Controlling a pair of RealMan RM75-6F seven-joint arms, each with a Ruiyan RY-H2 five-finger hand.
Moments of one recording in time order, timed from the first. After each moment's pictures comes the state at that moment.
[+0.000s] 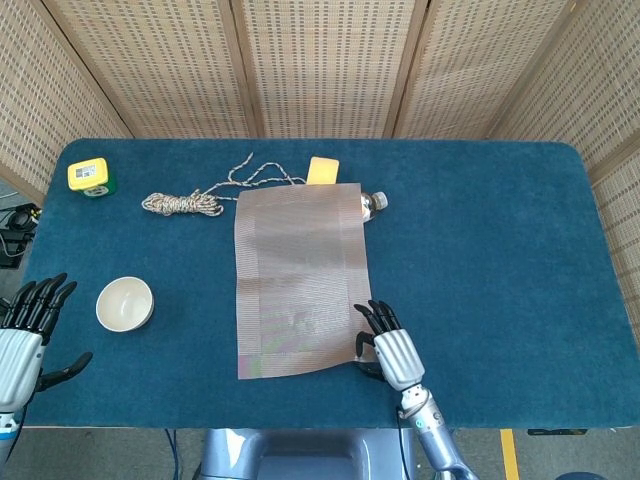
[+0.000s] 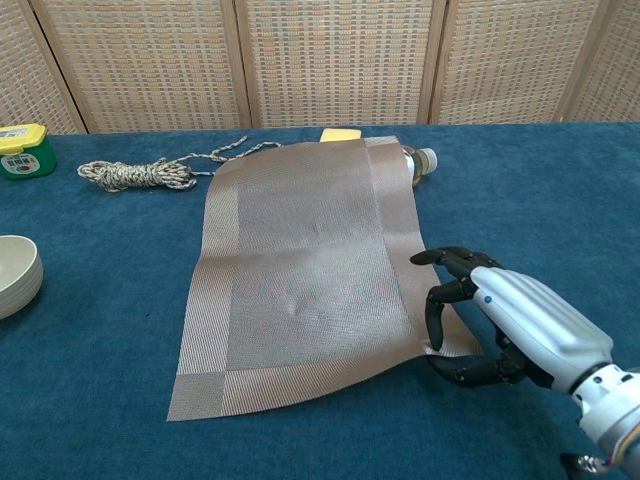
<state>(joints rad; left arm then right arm) -0.07 -1.08 0.01 -1.76 1.67 1.60 0.03 0.33 -1.96 0.02 -1.14 -1.59 1.34 0.04</state>
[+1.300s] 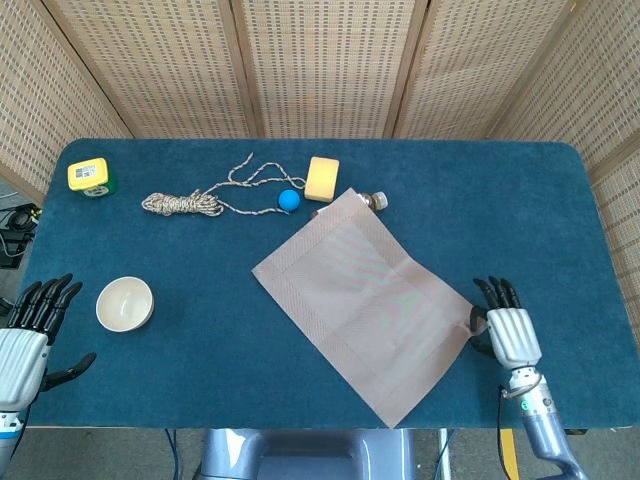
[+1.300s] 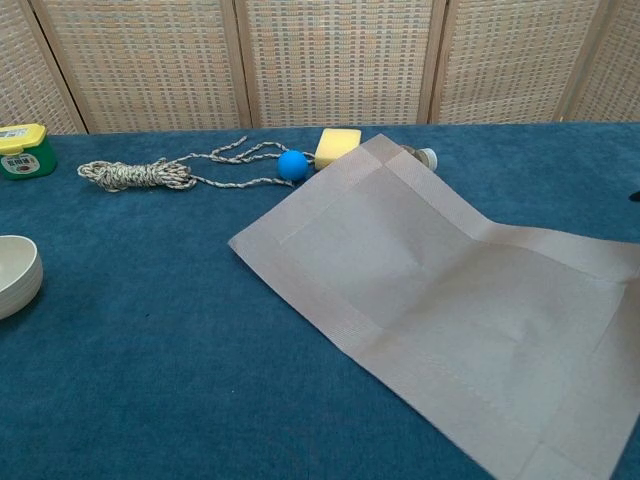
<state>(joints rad) -0.07 -1.08 0.01 -1.76 1.68 1.58 0.04 0.28 -1.52 0.08 -1.19 -1.45 1.30 0.04</state>
